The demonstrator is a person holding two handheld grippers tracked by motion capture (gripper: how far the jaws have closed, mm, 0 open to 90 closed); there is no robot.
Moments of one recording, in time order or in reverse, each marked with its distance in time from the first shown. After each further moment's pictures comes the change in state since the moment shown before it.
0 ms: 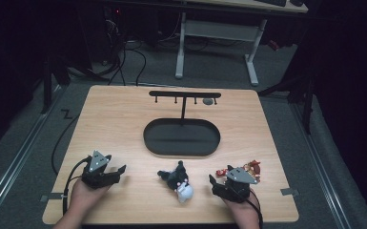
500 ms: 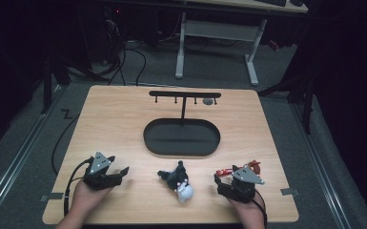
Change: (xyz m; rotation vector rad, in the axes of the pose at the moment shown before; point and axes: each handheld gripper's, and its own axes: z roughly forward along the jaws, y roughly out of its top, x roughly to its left) left arm -0.008 0.002 -0.003 -0.008 -0.038 0.034; right arm -0.015 -0.005 -0.005 -0.010 -0.006 0.023
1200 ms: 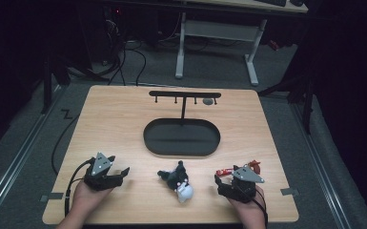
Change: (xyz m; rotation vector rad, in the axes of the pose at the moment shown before) left arm -0.004 0.001 0.000 0.001 0.013 0.037; right arm -0.001 0.004 -0.002 0.036 0.002 -0.010
